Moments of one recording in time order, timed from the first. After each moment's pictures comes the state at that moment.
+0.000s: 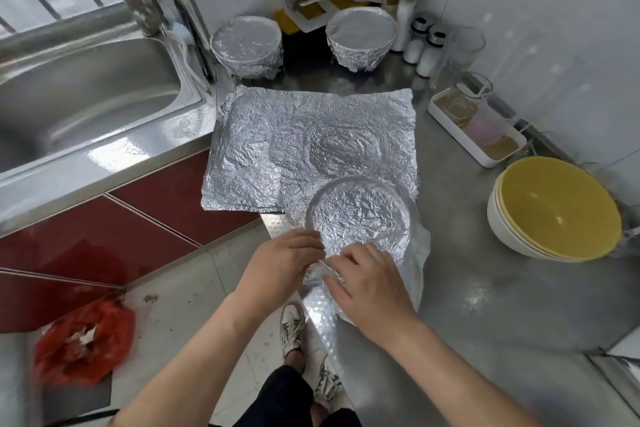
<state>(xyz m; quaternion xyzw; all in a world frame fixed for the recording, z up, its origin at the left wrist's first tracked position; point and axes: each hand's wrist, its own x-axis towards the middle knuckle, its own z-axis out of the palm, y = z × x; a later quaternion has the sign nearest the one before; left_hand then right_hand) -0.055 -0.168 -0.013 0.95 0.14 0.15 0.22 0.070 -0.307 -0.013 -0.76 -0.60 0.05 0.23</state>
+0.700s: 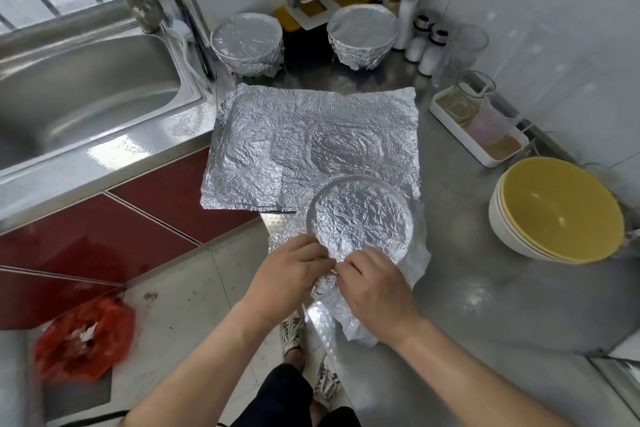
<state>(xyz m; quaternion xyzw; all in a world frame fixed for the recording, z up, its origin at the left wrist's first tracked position) -0.052 -0.181 -0.017 0.97 0.08 0.19 0.15 0.078 -0.309 -0.026 -0.73 -0.65 -0.03 0.21</state>
